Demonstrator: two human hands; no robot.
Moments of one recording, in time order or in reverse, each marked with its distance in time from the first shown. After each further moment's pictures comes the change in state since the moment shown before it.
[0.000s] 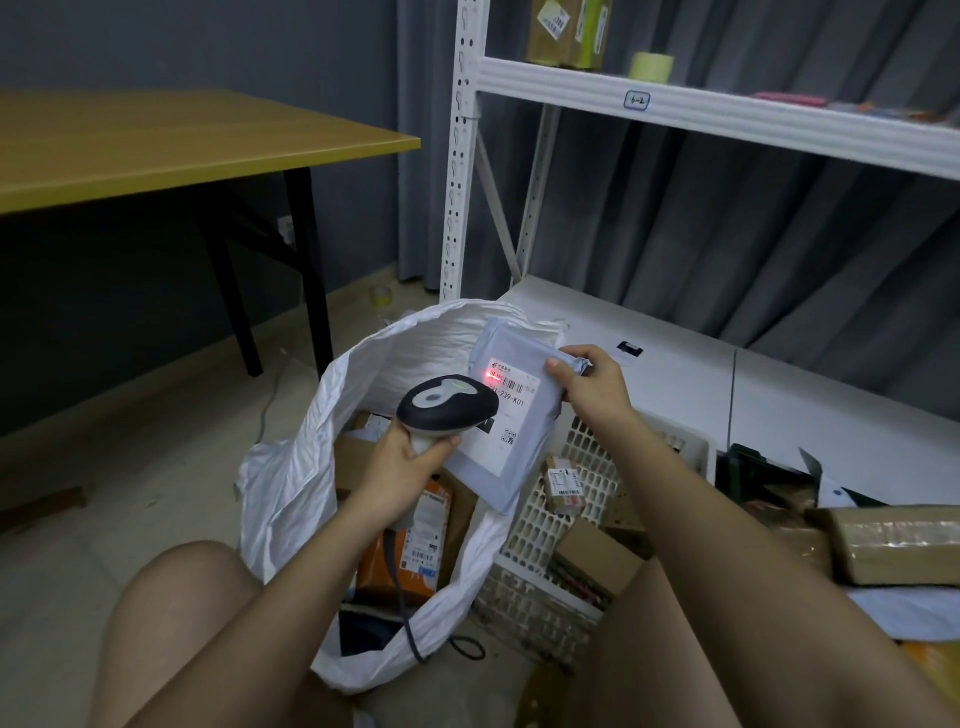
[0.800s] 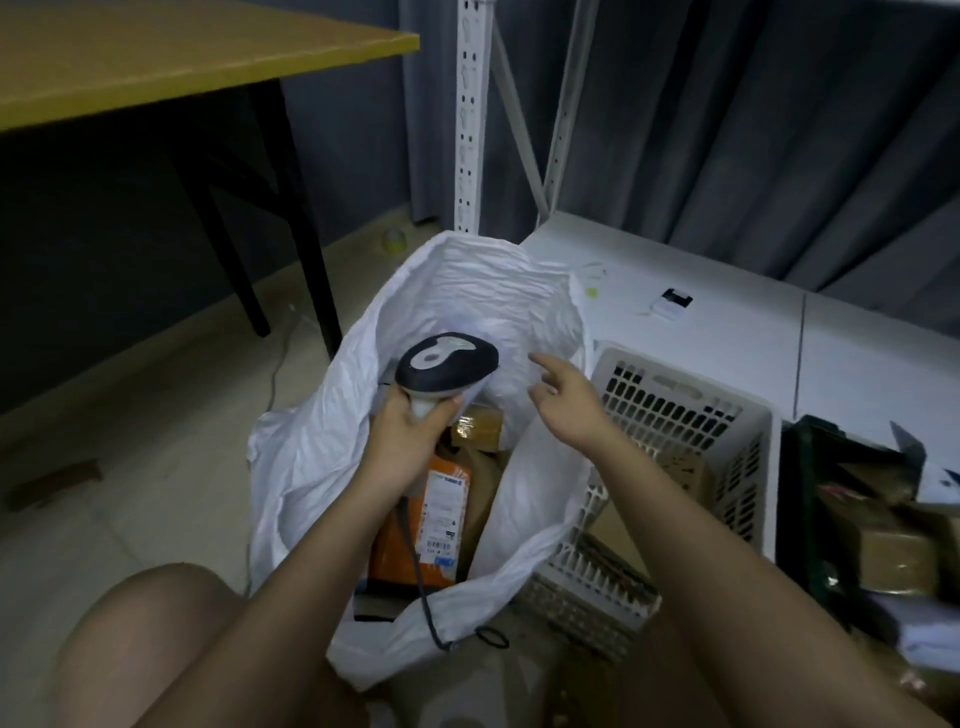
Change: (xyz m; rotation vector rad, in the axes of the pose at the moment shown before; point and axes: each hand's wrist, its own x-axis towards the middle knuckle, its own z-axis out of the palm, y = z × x) left_hand 0.068 -0.028 0.016 0.007 0.097 -0.136; right_hand 0.046 0.075 0.054 -0.328 -0.296 -0.019
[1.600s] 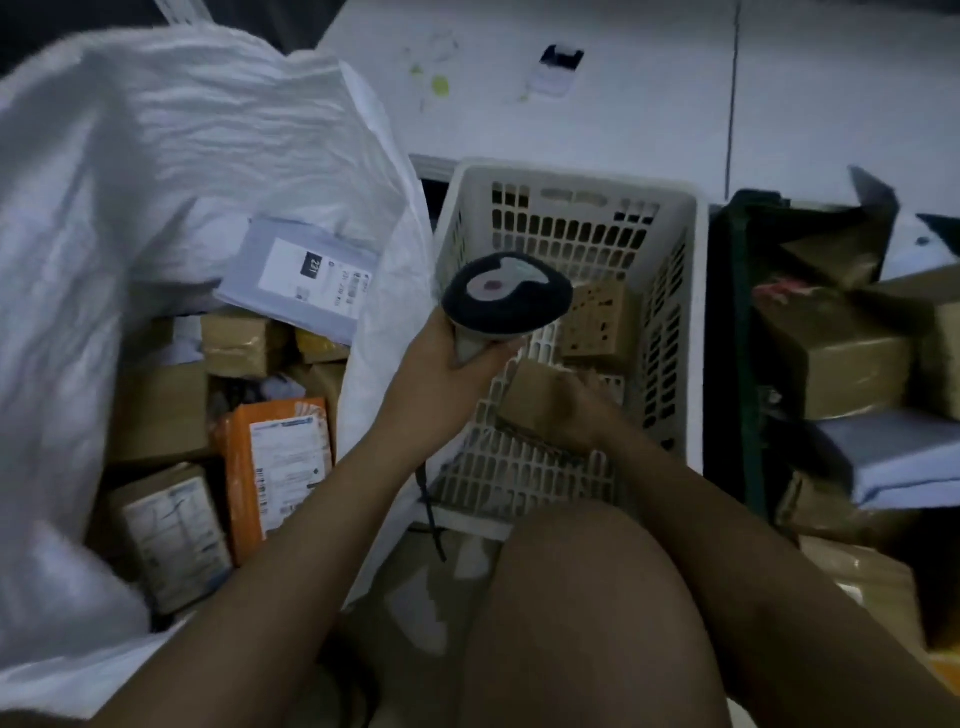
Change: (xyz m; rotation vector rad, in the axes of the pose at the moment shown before) left_hand 0.020 -0.041 0.226 0.016 -0.480 0.003; right_hand -0.034 0.310 -0.042 -0.380 -0.284 0.457
